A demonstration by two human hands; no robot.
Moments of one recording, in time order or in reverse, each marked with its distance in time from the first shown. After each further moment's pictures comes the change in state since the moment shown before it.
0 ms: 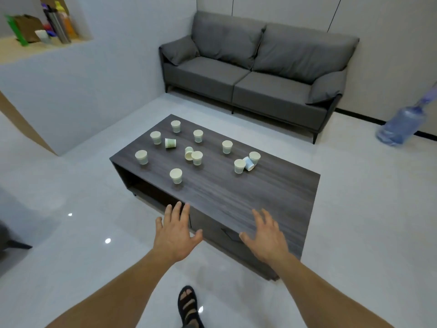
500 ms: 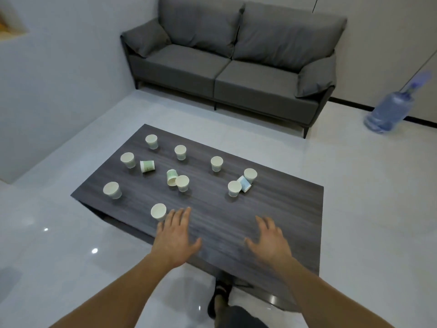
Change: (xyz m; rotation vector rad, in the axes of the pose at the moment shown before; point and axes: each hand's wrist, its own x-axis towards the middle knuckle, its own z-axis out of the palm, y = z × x) left_hand 0.243 0.002 -0.032 -0.014 -0.135 0.189; right_hand 0.217 -0.013 -0.037 0.036 -0.084 0.180
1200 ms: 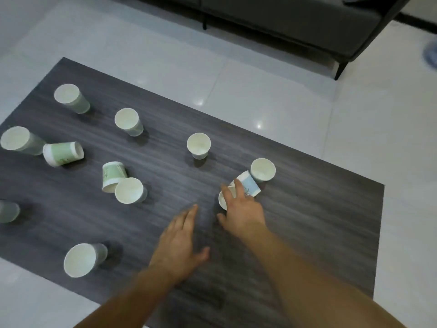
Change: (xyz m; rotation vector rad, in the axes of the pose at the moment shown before) left_hand 0.306 0.012 0.176 -0.267 -0.238 0.019; right_hand 0.385 -0.010 0.090 -0.233 -0.111 -0.145
